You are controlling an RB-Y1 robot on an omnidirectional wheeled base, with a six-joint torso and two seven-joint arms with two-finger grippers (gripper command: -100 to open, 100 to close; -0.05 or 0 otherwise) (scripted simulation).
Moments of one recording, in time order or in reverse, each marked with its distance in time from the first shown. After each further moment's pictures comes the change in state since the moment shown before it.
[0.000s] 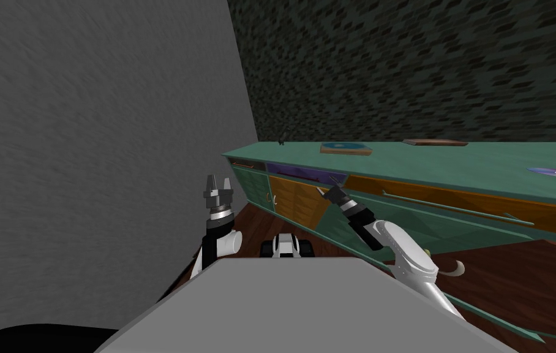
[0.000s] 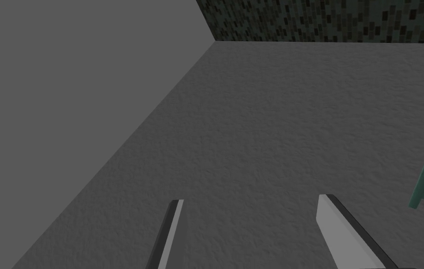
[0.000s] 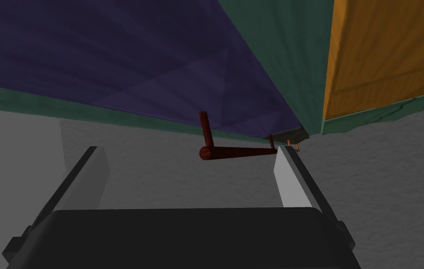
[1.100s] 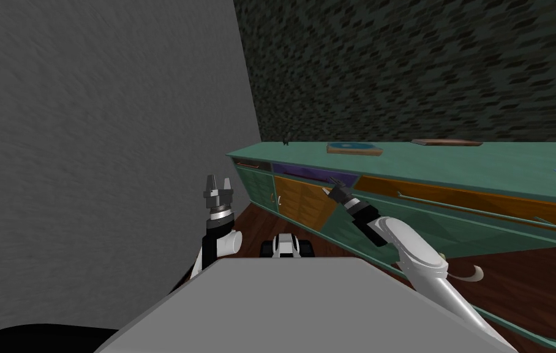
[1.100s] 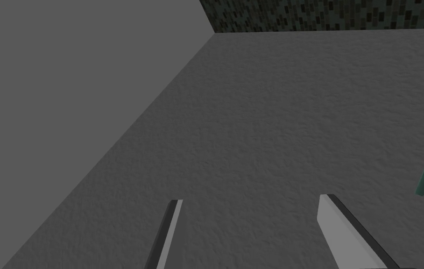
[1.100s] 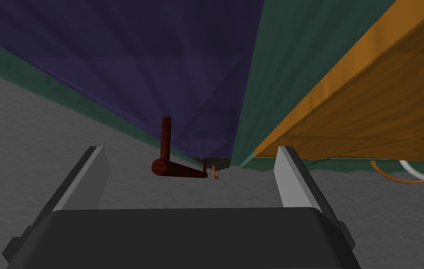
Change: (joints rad) left arm 0.000 0.000 0.000 0.000 0.000 0.000 0.000; right arm -0.021 -0.091 -0.030 0.036 0.155 0.020 0.175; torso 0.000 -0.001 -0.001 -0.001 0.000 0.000
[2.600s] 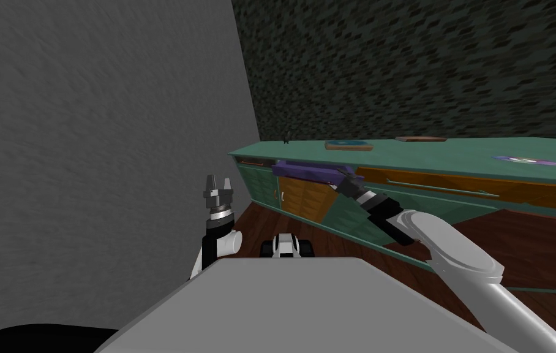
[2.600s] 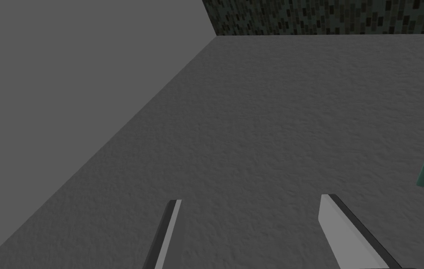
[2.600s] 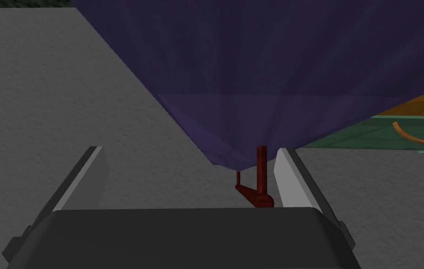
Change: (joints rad) left arm 0.000 0.000 0.000 0.000 0.000 0.000 0.000; right arm 0.022 -0.178 -0.092 -0.094 -0.042 -0.010 -0.176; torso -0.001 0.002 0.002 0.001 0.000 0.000
